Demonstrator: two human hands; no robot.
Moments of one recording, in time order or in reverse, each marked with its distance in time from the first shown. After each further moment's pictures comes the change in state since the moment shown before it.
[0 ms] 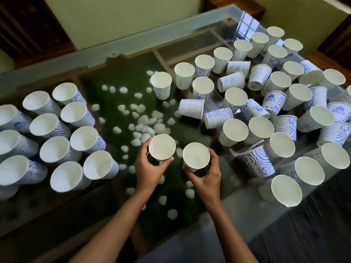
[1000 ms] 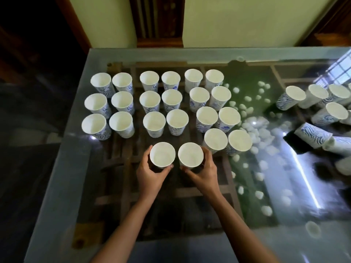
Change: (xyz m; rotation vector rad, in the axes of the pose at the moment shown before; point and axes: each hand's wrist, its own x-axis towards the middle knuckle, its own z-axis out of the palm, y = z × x) left_hand -0.077 -0.130 -0.327 0.029 0.428 -0.220; right_hand -0.192 -0.114 0.241 -0.036 -0.619 -0.174
